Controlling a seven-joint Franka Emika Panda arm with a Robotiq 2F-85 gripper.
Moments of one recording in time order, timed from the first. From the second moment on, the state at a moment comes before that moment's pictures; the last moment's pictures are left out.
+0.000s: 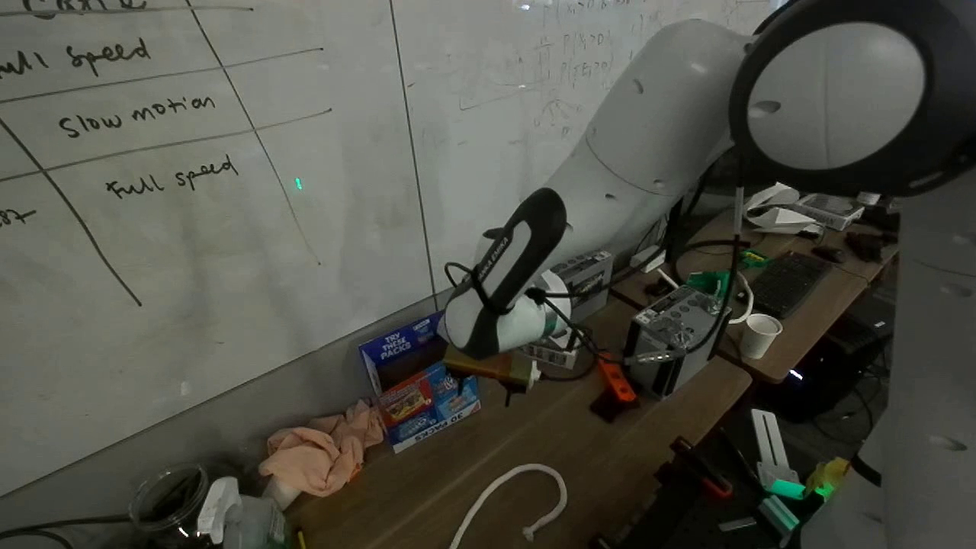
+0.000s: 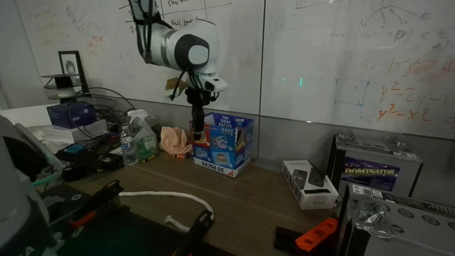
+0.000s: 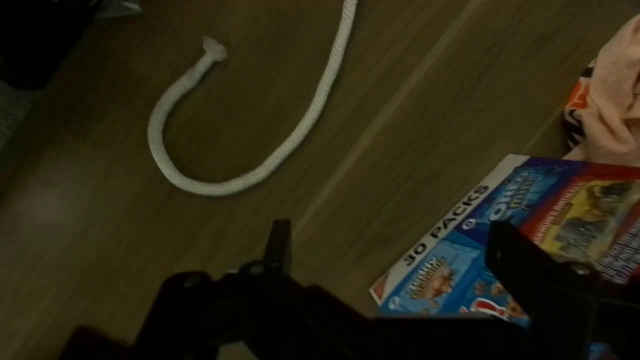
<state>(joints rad) 0.15 0.36 0.05 -2.34 0.35 2.73 0.75</state>
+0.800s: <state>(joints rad) 0.07 0.52 0.02 -2.24 0.51 2.77 0.92</state>
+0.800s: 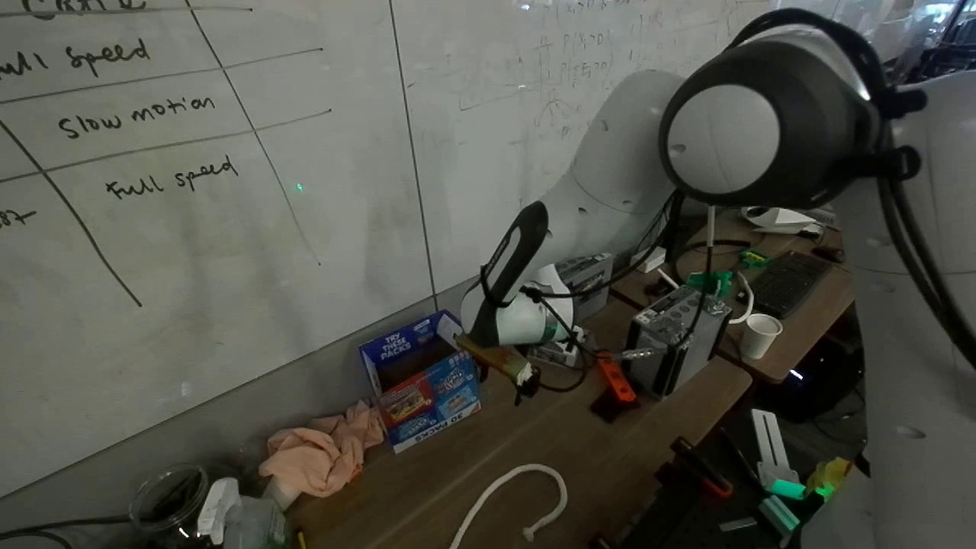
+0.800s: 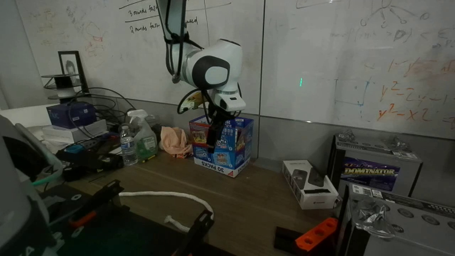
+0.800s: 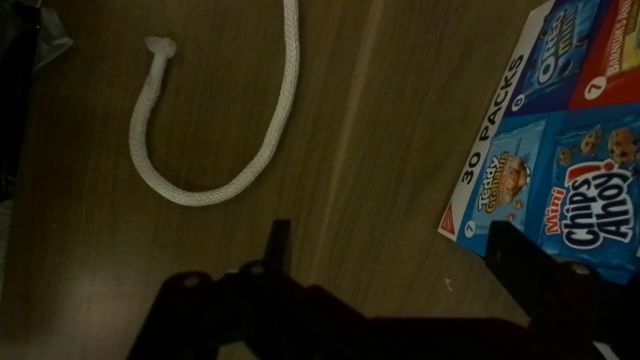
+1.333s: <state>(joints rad) 0.02 0.69 0.09 -2.17 0.54 2.76 0.91</state>
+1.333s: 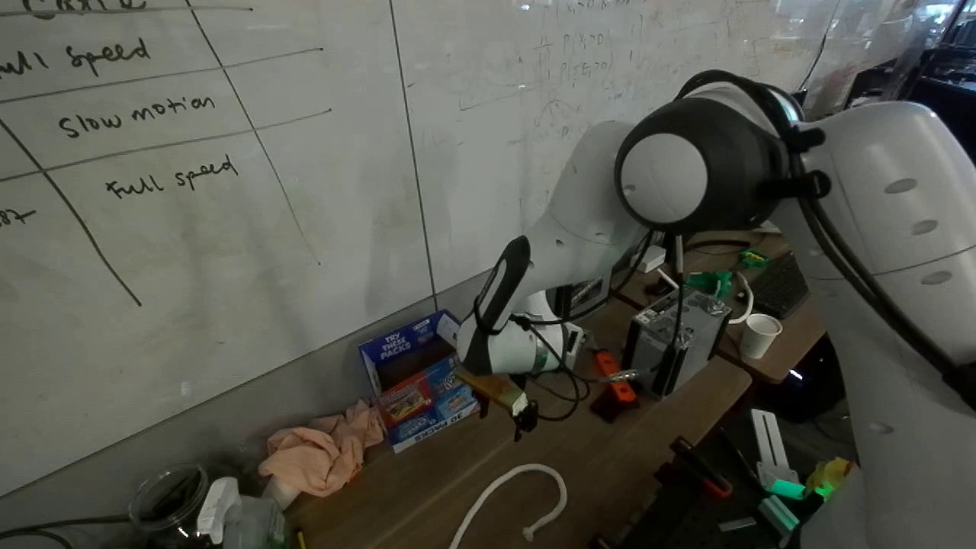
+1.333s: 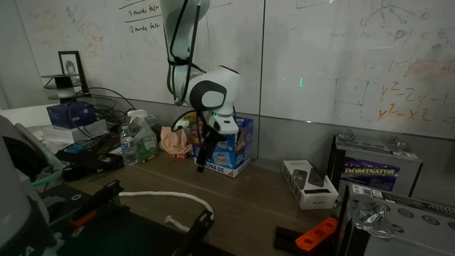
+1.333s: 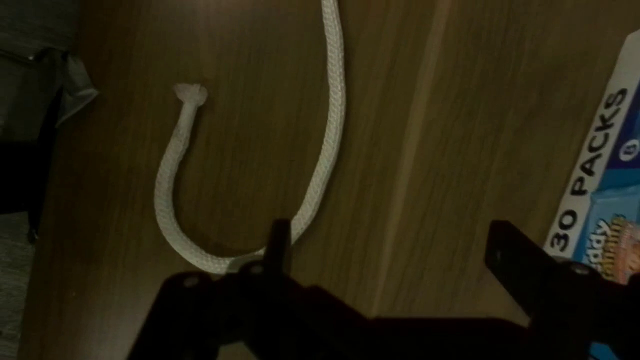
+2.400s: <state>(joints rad) -0.07 1.00 0.19 -2.03 0.74 2.90 0.68</state>
